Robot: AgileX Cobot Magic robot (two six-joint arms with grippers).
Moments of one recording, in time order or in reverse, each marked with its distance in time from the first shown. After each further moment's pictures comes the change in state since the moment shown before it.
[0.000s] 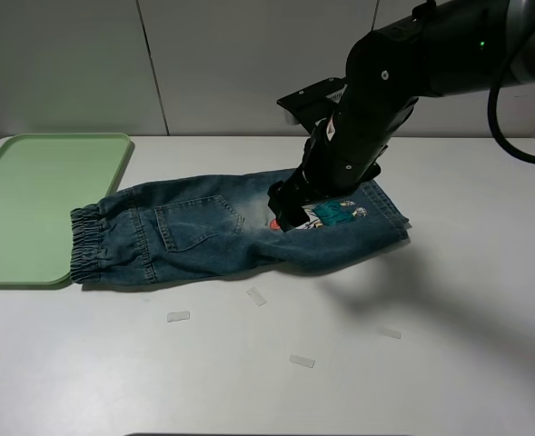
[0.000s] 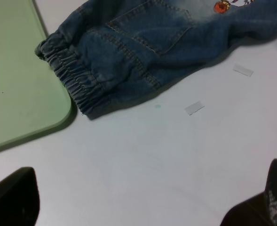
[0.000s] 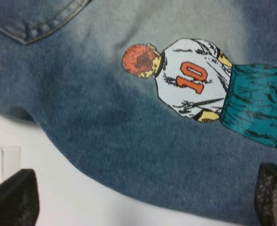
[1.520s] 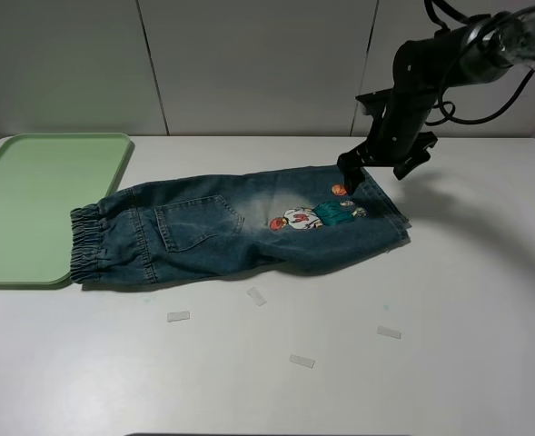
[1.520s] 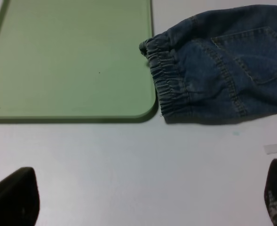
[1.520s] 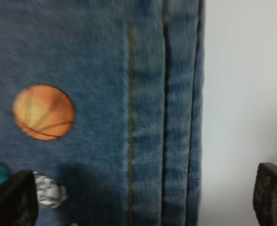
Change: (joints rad) left arm 0.400 -0.023 0.000 -0.001 0.001 0.000; right arm -0.405 0.446 -0.449 0.022 0.139 -0.093
